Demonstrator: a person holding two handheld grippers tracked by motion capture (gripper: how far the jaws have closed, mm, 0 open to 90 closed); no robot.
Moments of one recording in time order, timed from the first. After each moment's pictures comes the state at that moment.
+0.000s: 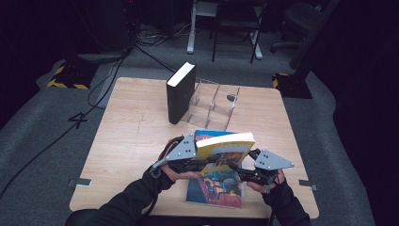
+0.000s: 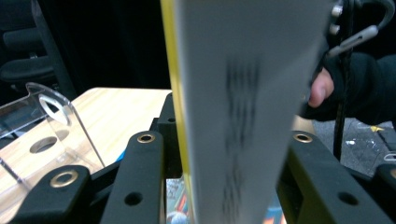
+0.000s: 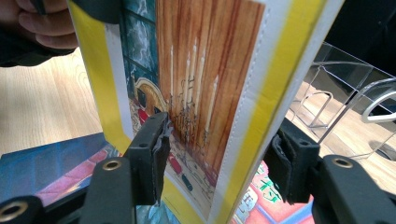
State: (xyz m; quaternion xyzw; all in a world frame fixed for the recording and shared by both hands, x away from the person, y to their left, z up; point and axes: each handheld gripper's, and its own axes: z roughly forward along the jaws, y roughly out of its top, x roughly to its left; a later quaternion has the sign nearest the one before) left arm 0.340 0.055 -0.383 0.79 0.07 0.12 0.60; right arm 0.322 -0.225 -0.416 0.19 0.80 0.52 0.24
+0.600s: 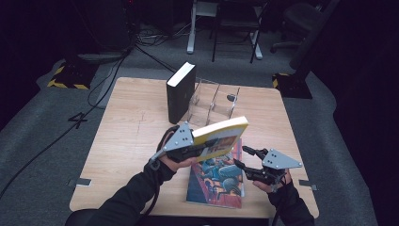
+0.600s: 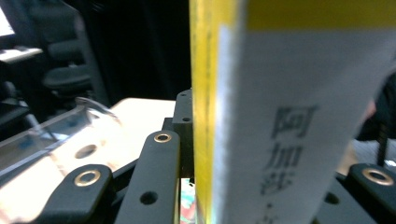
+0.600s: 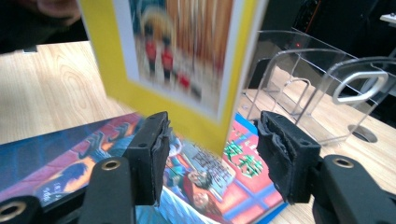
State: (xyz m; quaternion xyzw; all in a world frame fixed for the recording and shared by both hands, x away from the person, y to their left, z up) left arm 0.359 0.074 -0.362 0.76 0.12 0.19 0.61; right arm 0.325 -0.247 -0.419 0.22 0.79 0.52 0.24
